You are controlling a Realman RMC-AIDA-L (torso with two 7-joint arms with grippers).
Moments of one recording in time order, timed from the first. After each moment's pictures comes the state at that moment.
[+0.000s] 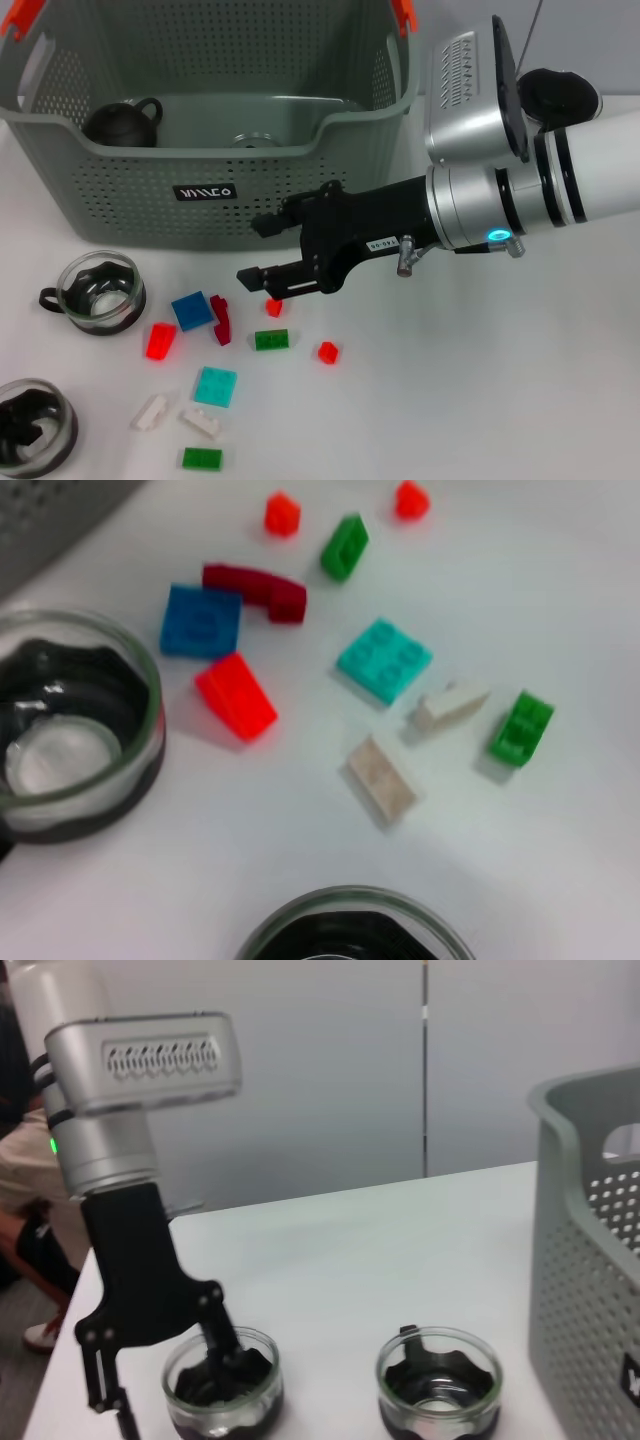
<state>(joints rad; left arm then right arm) -0.25 -2.17 0.64 1.37 2.71 1.86 -1.43 0.72 2.10 -1.49 -0.88 -1.75 -1.21 1.70</state>
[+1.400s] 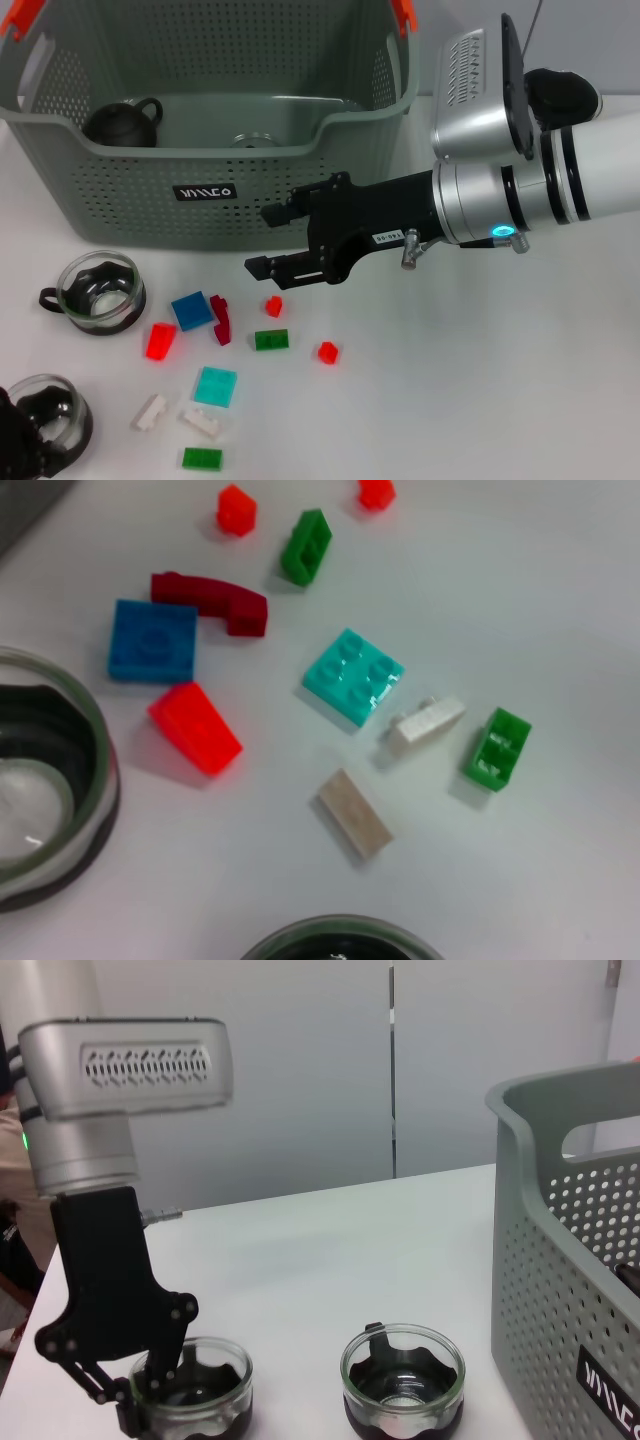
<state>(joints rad) -0.27 -2.17 0.77 1.40 2.71 1.88 -1.54 0.72 2.10 -1.48 -0.87 -1.74 -1.19 1.68</state>
